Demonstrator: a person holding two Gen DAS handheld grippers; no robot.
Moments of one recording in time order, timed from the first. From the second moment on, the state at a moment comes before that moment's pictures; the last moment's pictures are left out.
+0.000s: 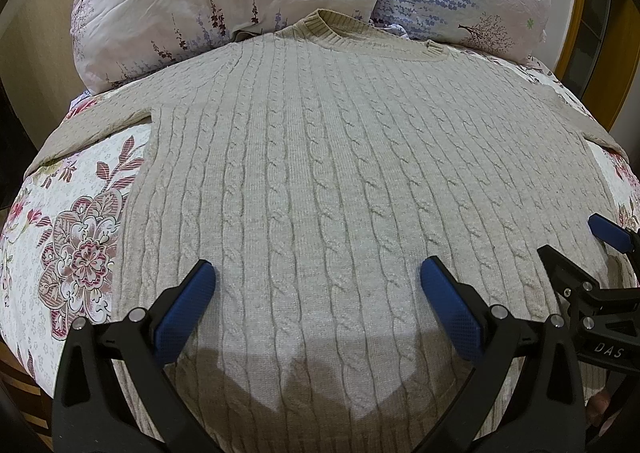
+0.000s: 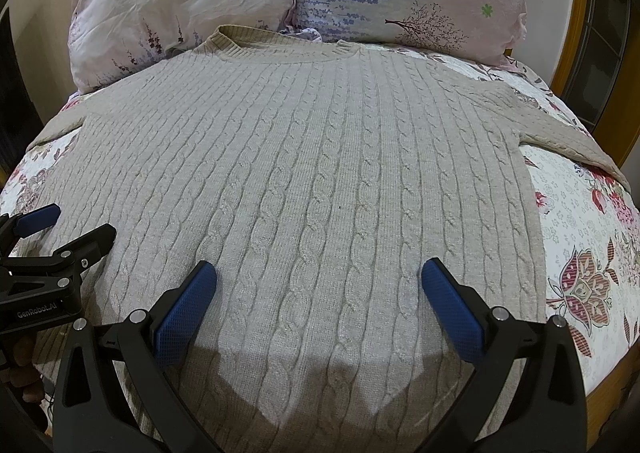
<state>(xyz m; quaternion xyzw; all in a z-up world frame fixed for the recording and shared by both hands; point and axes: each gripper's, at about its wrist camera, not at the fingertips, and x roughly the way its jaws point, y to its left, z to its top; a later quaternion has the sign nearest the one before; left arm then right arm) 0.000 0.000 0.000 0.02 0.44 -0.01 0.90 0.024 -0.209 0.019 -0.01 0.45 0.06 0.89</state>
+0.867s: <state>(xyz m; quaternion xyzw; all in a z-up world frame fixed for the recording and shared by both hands) 0.026 0.010 0.009 -0.01 0.49 -0.04 0.87 0.107 -0.419 0.069 0.20 0.43 -0.06 0.88</state>
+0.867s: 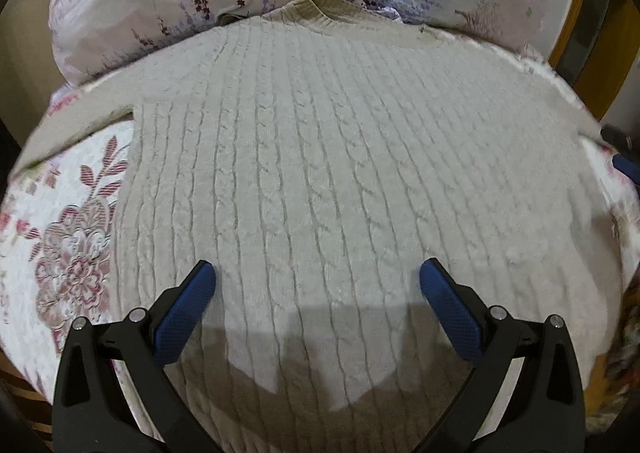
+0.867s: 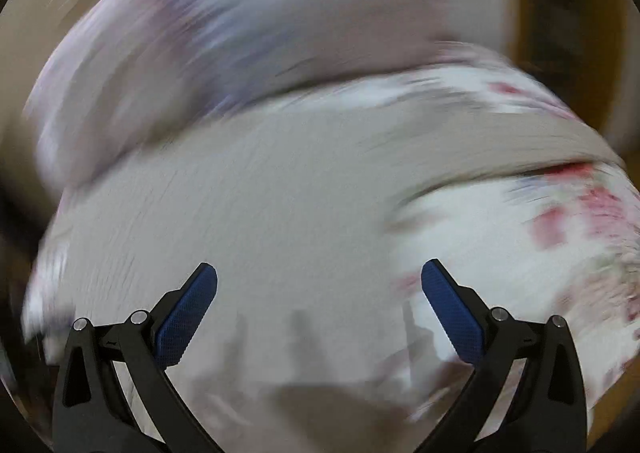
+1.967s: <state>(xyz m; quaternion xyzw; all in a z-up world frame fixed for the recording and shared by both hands) 0.086 0.376 0.030 -0.45 0.35 0.23 0.79 0.205 -0.099 0.067 0.10 0.47 0.30 0.82</state>
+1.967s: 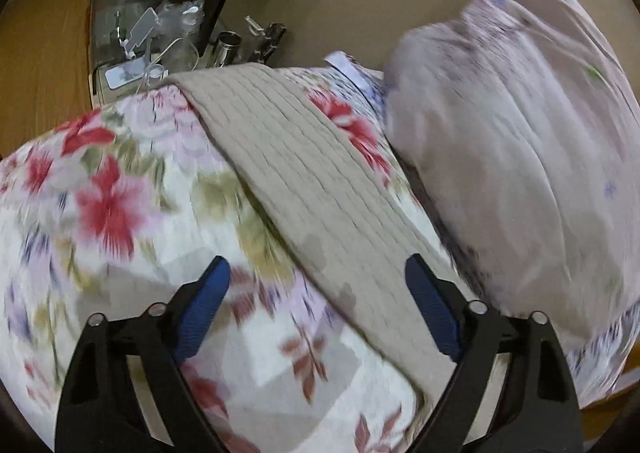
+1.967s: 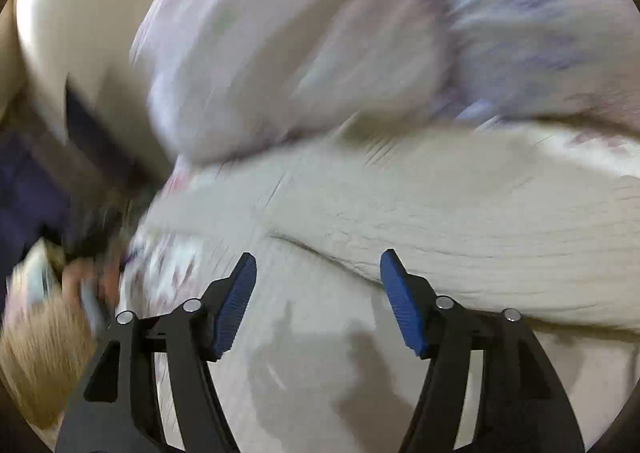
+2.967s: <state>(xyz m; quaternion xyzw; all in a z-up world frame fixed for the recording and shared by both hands) 0.158 0.031 0.167 0.02 0.31 -0.20 0.93 0.172 -0.320 0.034 0.22 0.49 0.07 0.84</state>
